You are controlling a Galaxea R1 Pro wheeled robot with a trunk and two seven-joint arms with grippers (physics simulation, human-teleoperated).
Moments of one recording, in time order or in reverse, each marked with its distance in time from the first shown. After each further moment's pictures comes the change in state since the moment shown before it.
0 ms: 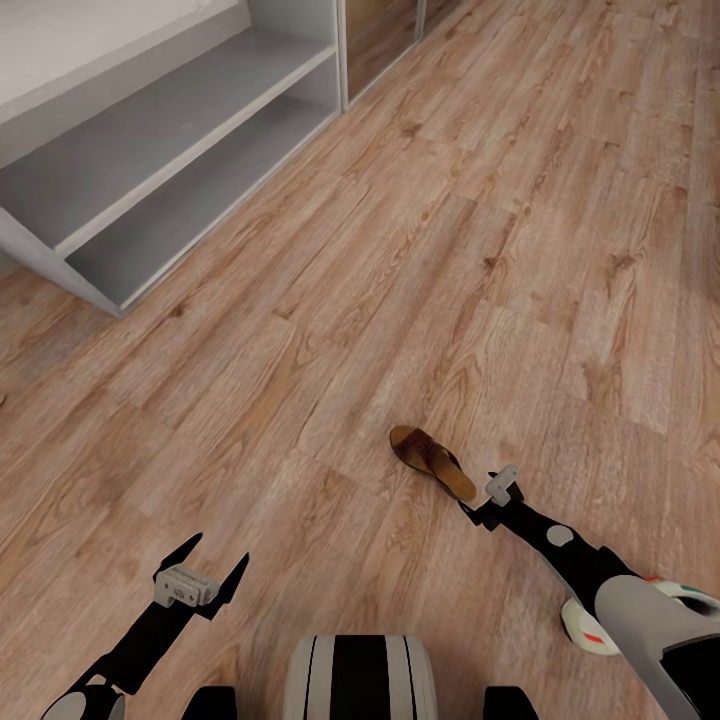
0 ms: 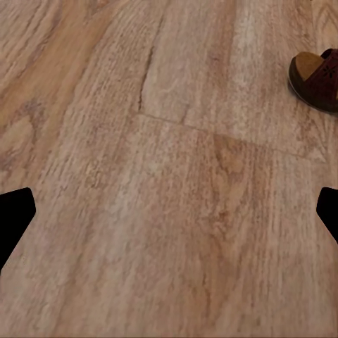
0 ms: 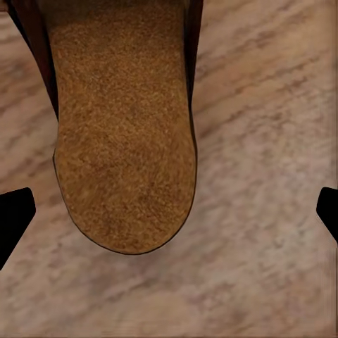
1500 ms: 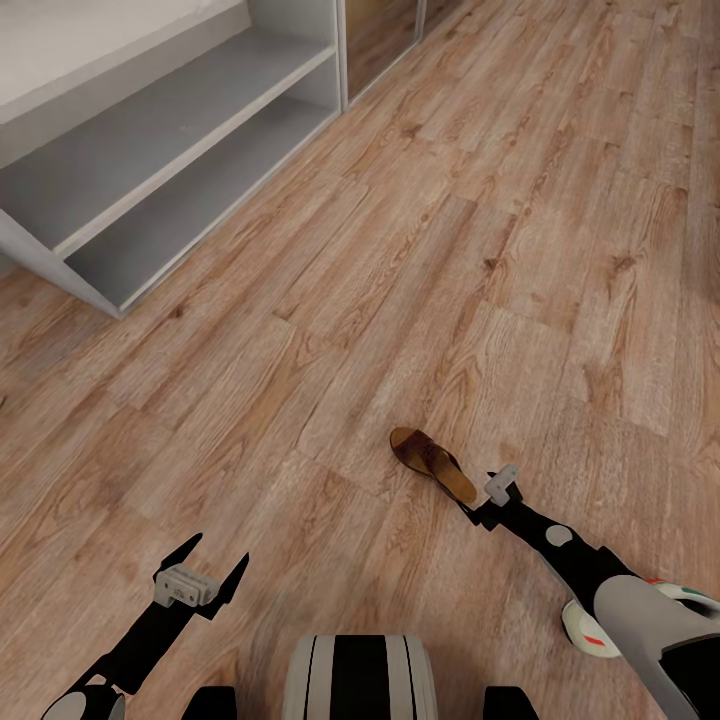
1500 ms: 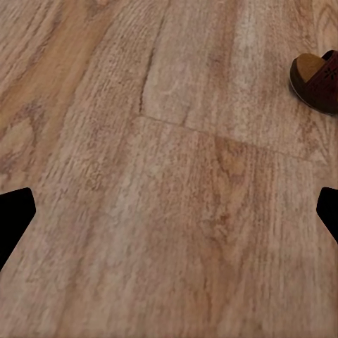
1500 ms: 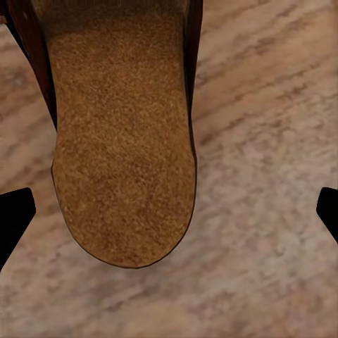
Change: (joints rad) left arm 0.000 0.000 0.000 0.001 0.000 0.000 0.000; right arm 0.000 0.003 0.000 0.000 0.000 0.000 0.000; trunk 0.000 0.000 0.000
